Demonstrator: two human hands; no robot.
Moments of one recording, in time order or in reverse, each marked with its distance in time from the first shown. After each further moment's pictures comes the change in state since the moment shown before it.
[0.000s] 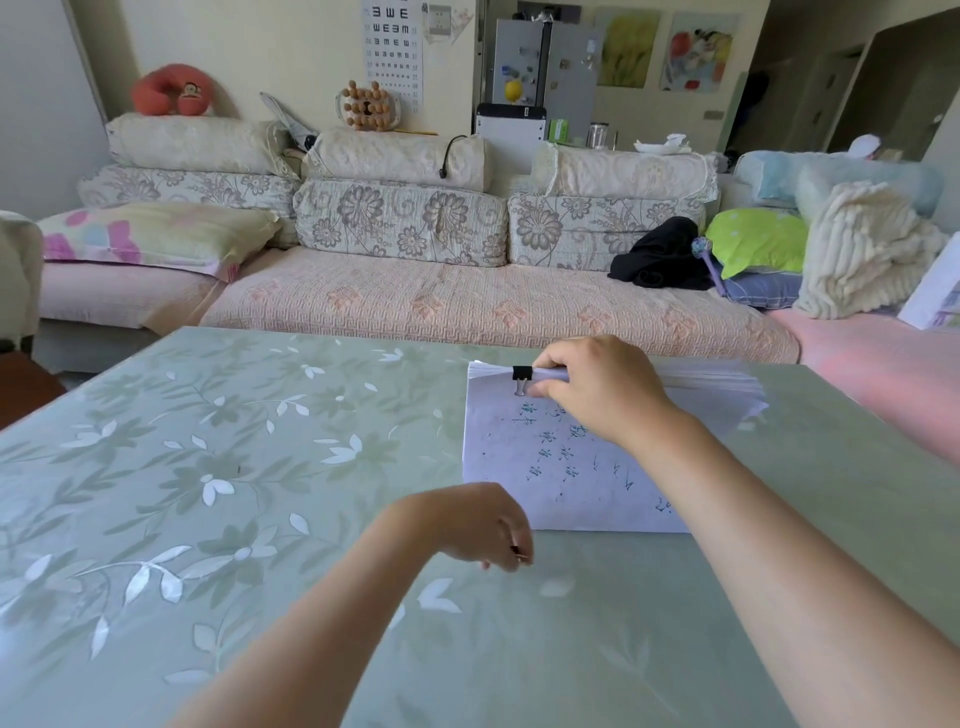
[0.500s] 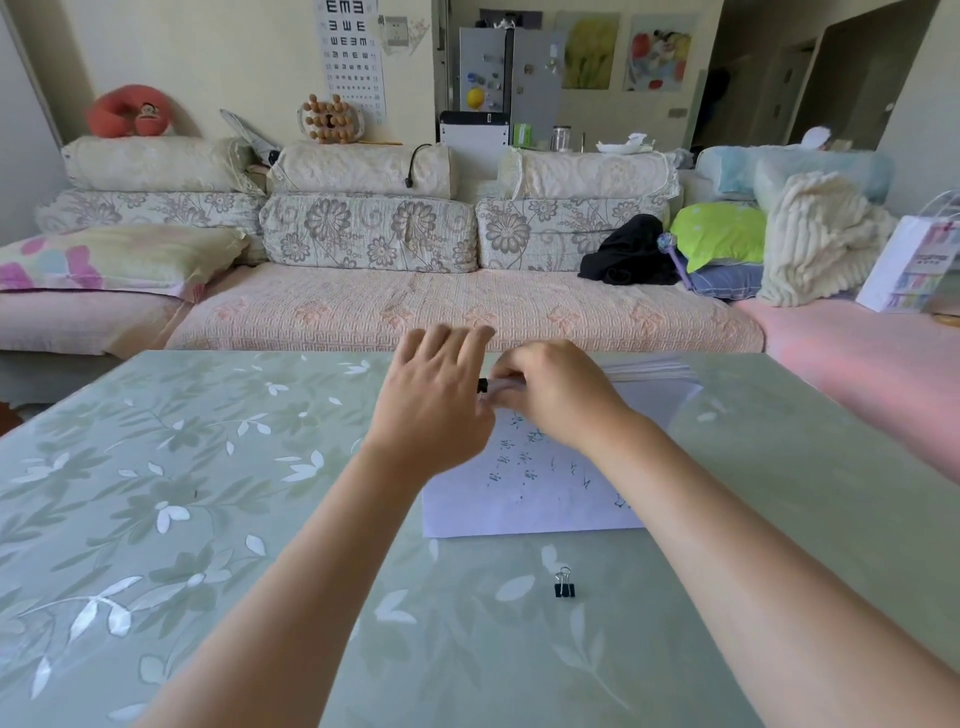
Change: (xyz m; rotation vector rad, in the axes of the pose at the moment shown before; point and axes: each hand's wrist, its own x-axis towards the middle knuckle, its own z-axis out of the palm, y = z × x) left_hand 0.003 0.053 -0.061 0.702 1.121 0.114; right_hand -0.009 0.015 -0.006 0.137 -0.011 -0.060
